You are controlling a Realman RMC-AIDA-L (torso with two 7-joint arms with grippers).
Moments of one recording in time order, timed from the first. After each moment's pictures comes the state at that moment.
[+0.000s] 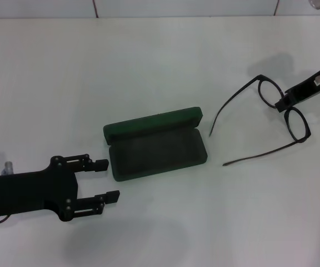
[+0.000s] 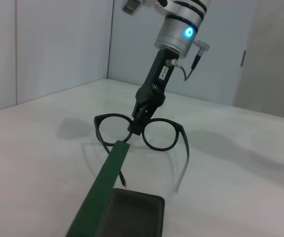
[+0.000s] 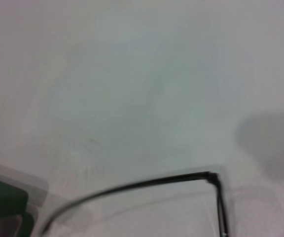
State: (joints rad) left arm -0.23 -2.08 0.85 0.77 1.91 1.67 -1.15; right arm 1.05 1.78 -1.68 -0.35 -1.89 -1.09 2.43
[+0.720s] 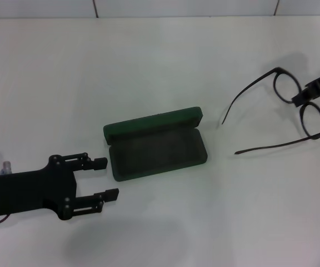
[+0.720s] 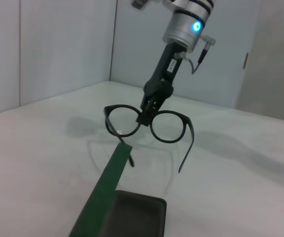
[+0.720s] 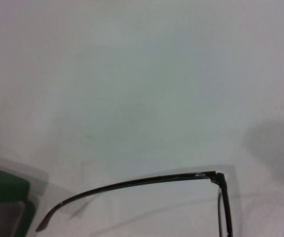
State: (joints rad) left arm -0.23 -2.08 0.85 0.77 1.90 1.67 -1.15; right arm 0.97 1.72 -1.61 -0.45 -1.91 -1.17 2.41
